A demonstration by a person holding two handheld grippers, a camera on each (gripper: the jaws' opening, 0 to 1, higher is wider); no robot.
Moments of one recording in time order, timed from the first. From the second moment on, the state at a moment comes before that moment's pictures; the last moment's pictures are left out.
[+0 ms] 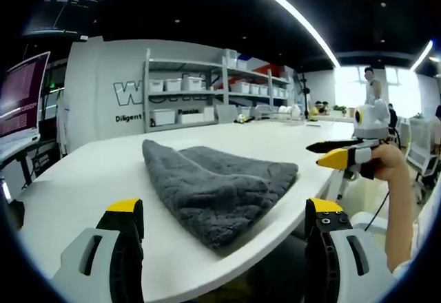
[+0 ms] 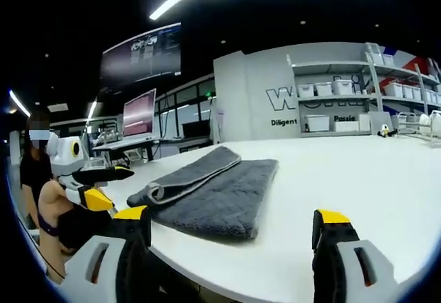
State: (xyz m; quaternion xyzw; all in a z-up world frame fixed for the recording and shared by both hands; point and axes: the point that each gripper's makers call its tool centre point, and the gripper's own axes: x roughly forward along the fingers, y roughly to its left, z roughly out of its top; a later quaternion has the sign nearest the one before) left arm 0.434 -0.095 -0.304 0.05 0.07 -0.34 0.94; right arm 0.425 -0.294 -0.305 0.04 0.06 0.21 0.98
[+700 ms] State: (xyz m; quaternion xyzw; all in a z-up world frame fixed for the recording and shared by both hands) left arm 0.429 -0.145 -0.307 0.12 0.06 -0.37 0.92; right arm 0.426 -0.293 -0.307 0.04 0.07 0.21 0.97
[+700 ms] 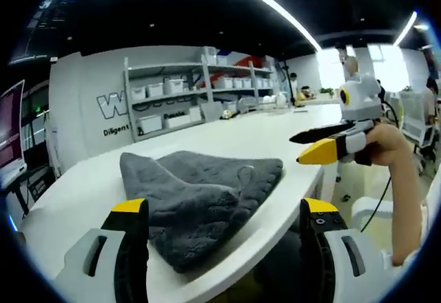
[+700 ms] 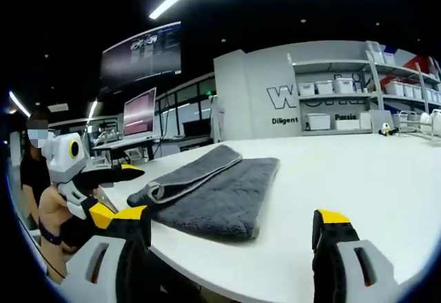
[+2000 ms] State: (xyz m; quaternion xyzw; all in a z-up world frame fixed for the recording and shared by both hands) left arm 0.432 -0.158 -0.306 0.30 -0.02 -0.33 0.90; right arm 0.422 -0.294 -0.307 0.06 0.06 0.21 0.97
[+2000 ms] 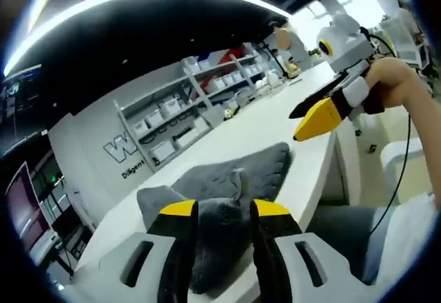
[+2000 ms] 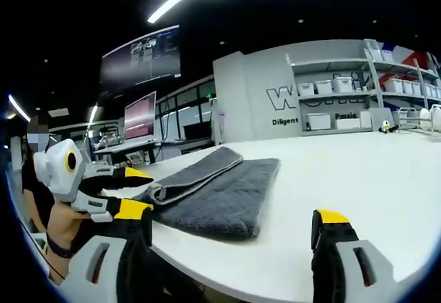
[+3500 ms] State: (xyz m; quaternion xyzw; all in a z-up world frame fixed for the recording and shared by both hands) left arm 0.441 -0.141 -0.294 0.08 -0.04 -0.37 0.93; right arm 0.424 -0.289 -0.308 0.06 0.07 0.21 0.97
